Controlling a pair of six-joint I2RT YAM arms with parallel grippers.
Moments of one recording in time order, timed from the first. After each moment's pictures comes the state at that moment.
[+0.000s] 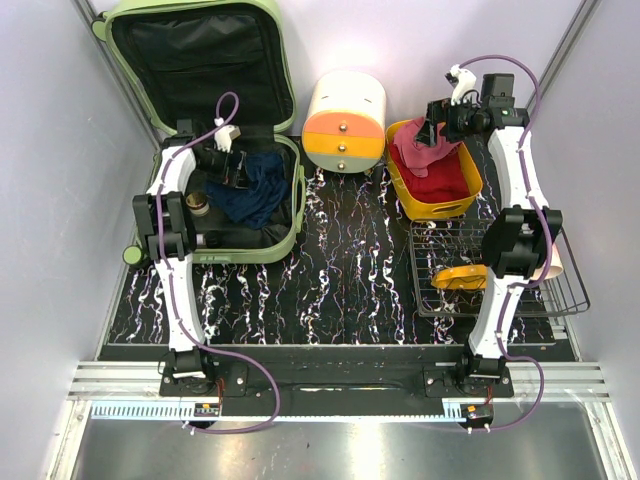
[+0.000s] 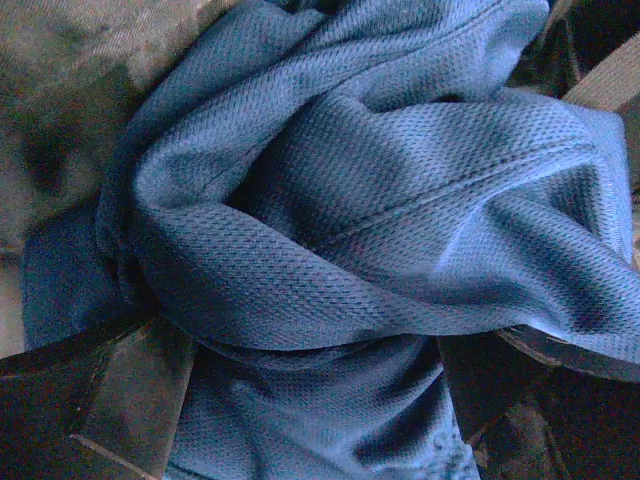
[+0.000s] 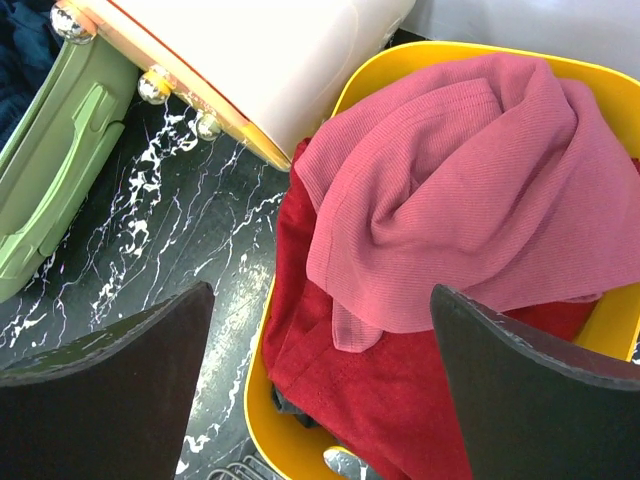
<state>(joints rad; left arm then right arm) 0.11 2.41 2.17 -0.84 0.66 0.43 -0.05 2.14 2.22 -0.75 -0.61 -0.17</state>
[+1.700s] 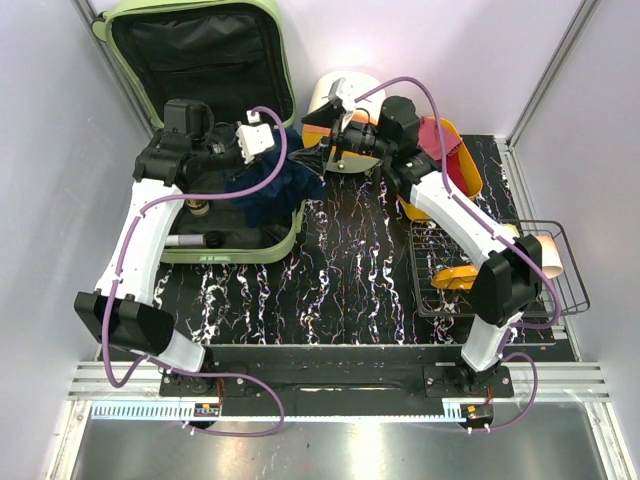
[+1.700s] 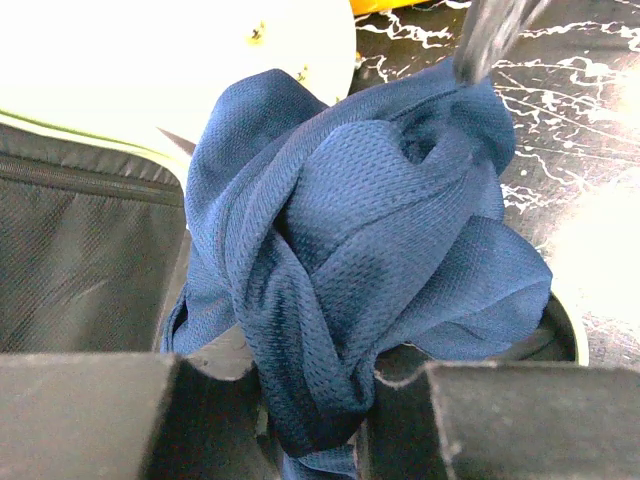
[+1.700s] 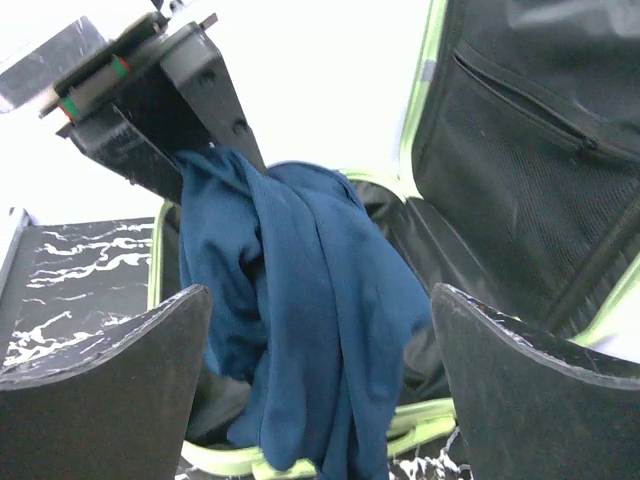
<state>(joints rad) -0.16 1.52 1.74 -0.80 0.67 0.96 0.52 1.78 1.70 0.20 -0.77 -0.06</state>
